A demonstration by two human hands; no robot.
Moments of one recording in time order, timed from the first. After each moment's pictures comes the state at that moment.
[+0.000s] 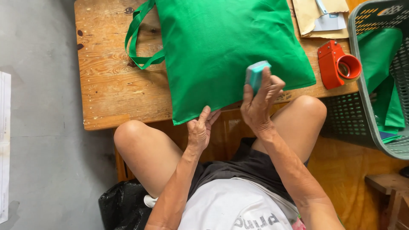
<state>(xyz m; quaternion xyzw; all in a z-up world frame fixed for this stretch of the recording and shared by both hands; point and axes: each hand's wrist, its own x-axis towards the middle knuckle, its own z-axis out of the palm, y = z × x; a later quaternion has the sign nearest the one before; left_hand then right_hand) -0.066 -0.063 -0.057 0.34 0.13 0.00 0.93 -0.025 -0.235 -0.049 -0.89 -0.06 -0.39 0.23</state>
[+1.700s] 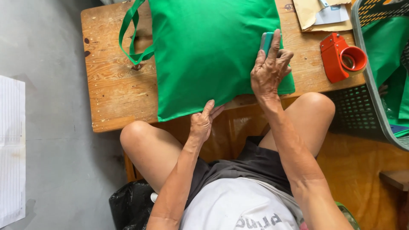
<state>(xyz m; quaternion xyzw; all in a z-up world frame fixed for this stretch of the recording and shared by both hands) -0.044 -0.055 -0.077 0.42 0.16 -0.09 0.89 0.048 -0.258 -0.062 -0.92 0.14 -0.33 0.14</state>
